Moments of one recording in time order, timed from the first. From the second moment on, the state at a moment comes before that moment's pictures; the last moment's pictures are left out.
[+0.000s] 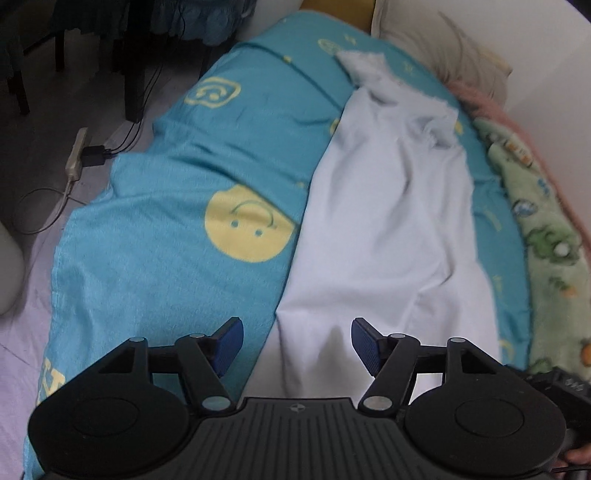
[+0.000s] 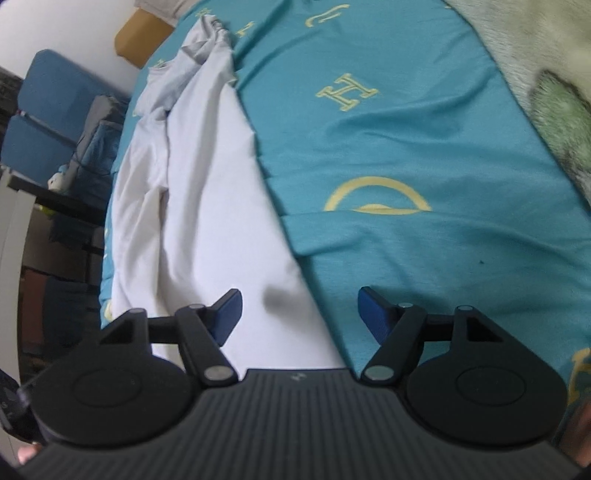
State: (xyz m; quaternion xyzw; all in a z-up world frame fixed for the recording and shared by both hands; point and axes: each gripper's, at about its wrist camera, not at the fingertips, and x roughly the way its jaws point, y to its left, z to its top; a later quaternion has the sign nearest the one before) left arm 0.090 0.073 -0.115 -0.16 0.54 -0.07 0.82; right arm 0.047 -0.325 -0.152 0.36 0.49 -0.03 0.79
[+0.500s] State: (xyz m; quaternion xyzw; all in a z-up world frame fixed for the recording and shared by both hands) left arm 0.060 0.042 -0.135 -0.19 0.63 -0.21 0.72; right arm 0.024 -0.304 -0.158 0.40 0.54 0.03 0.74
